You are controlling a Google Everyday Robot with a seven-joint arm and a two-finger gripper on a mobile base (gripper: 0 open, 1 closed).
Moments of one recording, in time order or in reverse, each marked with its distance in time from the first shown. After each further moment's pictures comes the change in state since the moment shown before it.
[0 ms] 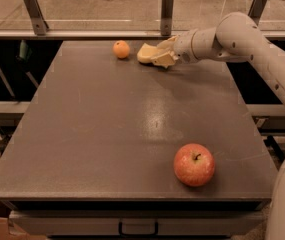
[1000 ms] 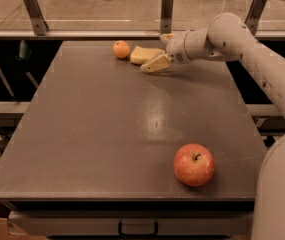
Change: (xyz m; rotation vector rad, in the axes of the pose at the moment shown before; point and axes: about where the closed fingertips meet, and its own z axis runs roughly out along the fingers) arm -0.005 0.013 0.026 -0.064 -0.006 0.008
